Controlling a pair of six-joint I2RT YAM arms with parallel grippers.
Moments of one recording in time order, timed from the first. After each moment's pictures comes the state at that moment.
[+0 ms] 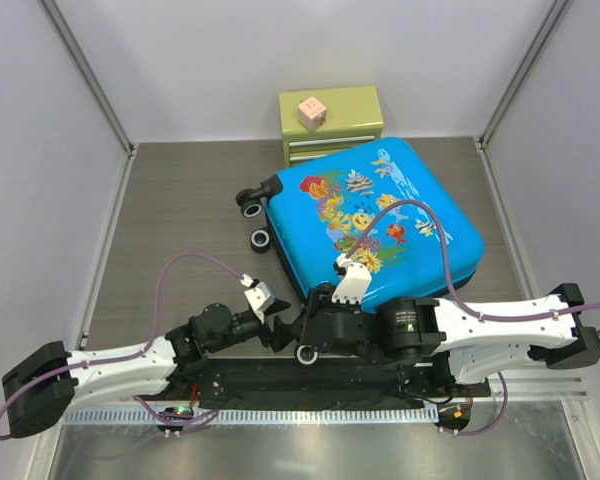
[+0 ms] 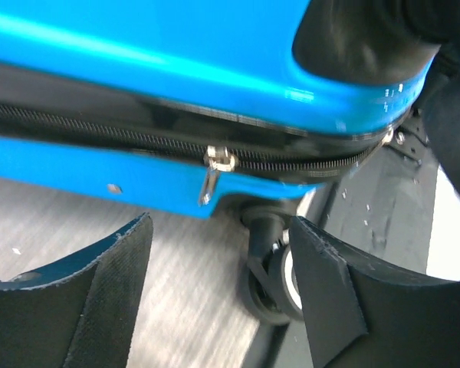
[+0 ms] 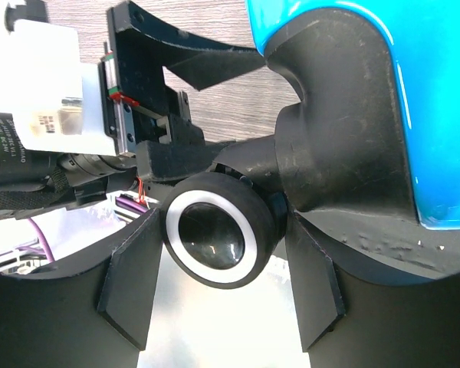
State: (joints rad) left arm -1.07 0.81 0.09 0.56 0.06 -0.23; right arm 1.57 1.22 1.22 -0.95 0.61 1.45
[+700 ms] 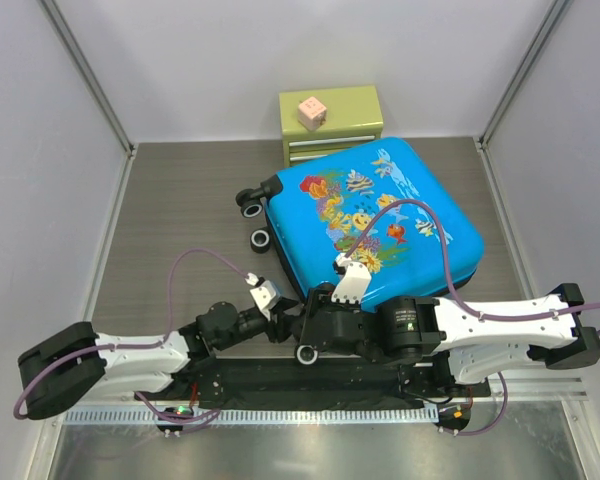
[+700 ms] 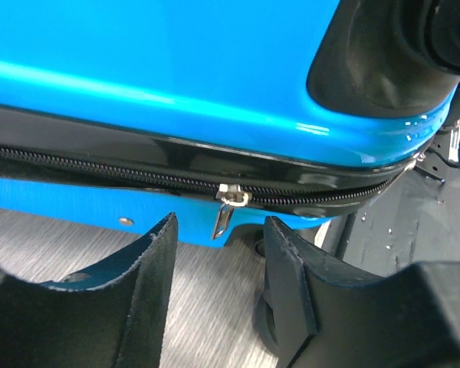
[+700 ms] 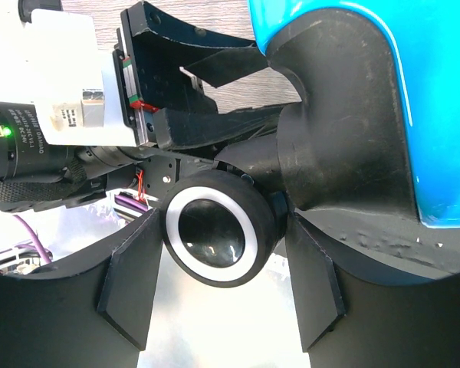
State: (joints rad) left arm -1.07 1.02 0.09 0.83 0.04 -0.18; right arm 1.56 1.22 1.24 -0.96 0.60 1.45
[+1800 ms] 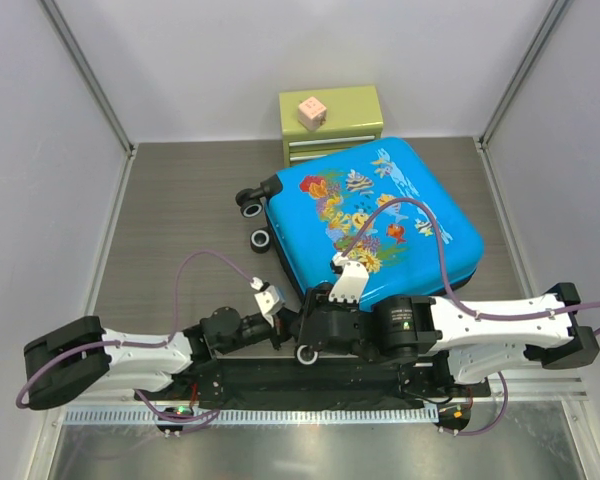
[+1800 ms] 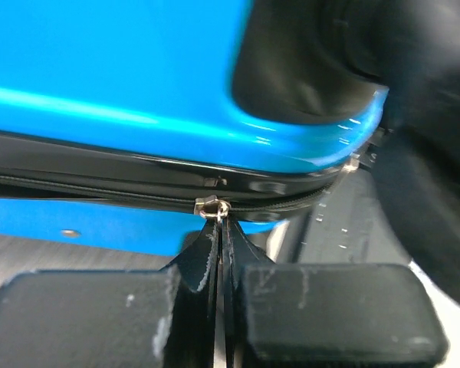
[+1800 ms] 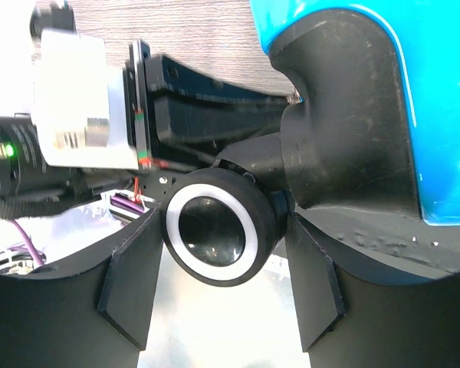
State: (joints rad) left arm -1.12 1.08 0.10 0.91 0.07 -0.24; right arm 1.56 1.25 1.26 -0.98 0.60 1.44
